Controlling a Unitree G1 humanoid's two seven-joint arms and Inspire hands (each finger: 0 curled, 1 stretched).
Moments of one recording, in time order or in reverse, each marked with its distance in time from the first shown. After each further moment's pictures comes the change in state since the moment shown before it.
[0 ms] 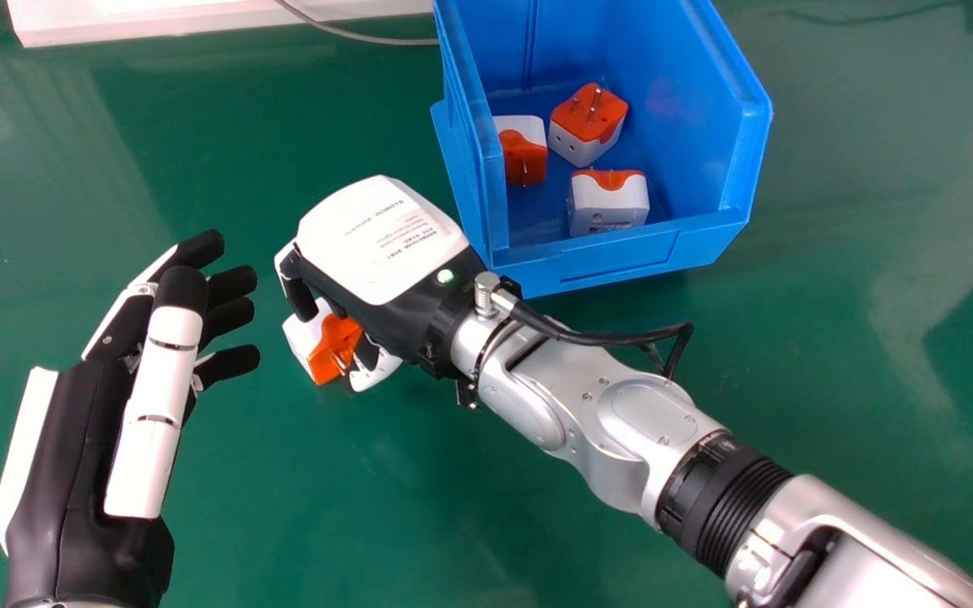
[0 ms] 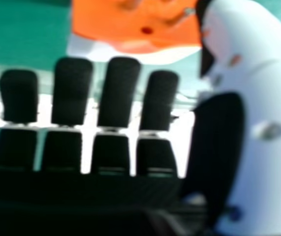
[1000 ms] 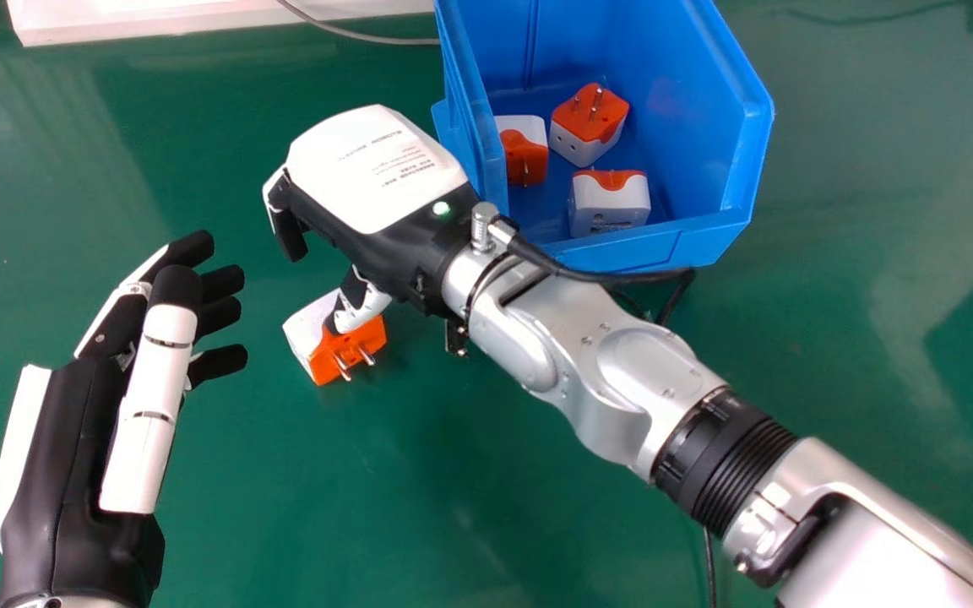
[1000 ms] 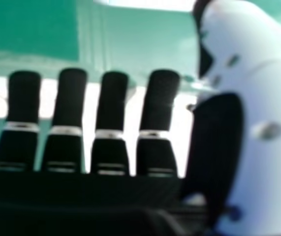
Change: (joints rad) left arm -0.006 0.003 0.015 0.021 0.022 -0.001 0.003; right arm -0.067 -0.009 -0.085 -0.124 0.078 0.068 0.218
